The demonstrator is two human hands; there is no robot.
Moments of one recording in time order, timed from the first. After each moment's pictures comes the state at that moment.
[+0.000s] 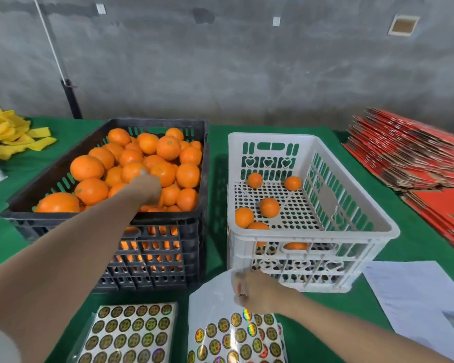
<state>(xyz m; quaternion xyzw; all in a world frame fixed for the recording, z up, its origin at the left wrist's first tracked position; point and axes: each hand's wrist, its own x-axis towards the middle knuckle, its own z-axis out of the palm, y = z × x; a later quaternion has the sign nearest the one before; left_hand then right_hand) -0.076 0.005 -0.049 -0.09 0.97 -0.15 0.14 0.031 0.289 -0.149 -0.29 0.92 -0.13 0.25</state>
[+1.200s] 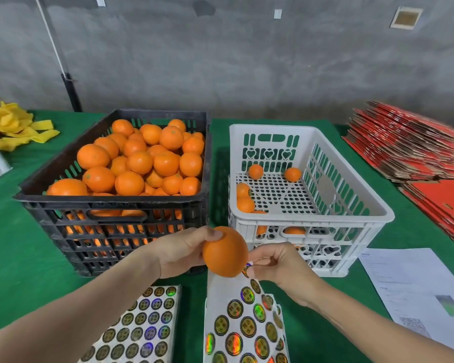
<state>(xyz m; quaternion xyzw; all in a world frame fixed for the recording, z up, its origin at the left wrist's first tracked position) 0.087 0.106 -0.059 -0.07 0.66 0.71 0.23 0.079 0.314 -0.090 -0.13 0.71 -0.66 0.21</state>
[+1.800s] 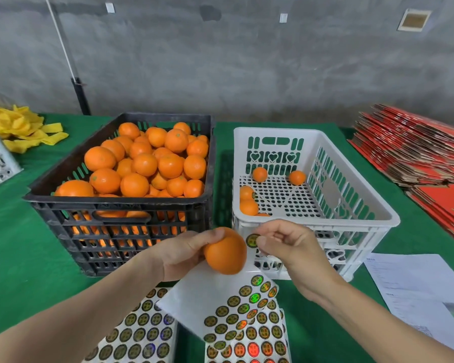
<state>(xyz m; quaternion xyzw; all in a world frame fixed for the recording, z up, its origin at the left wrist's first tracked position) 0.085 0.101 -0.063 -0.08 0.63 0.71 0.29 0.083 0.310 -0.051 -0.14 0.66 -0.73 0.09</state>
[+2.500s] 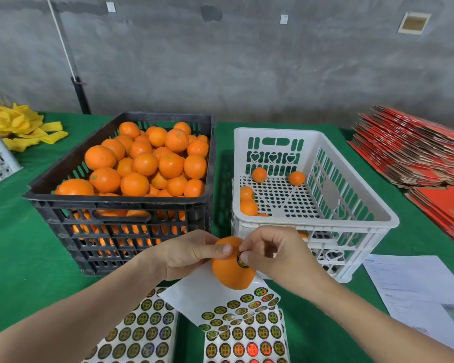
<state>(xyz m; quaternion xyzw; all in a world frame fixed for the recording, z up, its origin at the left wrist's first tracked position) 0.083 0.103 -0.064 0.06 0.68 0.66 0.33 0.093 0.300 -0.037 -0.22 0.78 -0.58 0.09</state>
